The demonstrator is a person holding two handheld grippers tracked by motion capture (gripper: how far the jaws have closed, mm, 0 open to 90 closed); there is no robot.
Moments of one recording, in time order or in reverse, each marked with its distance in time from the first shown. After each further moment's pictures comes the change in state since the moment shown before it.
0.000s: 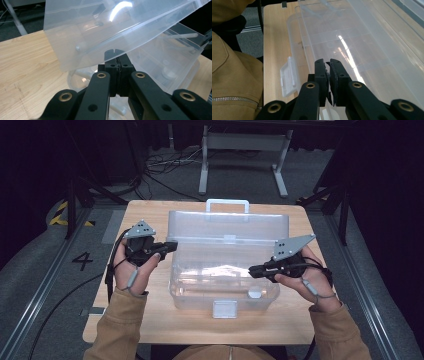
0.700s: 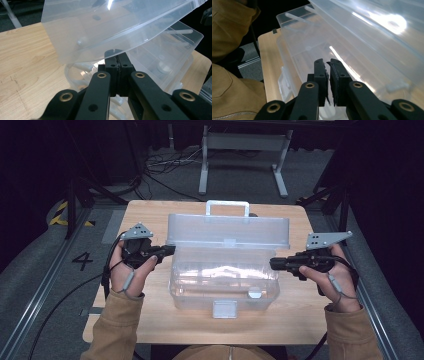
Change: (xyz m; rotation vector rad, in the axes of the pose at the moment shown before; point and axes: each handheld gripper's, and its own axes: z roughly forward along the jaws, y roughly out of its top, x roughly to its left) left arm 0.000 -0.004 -0.008 0.037 -0.025 -0.024; right arm -0.017 -0.035 -0.044 -0.156 -0.069 0.255
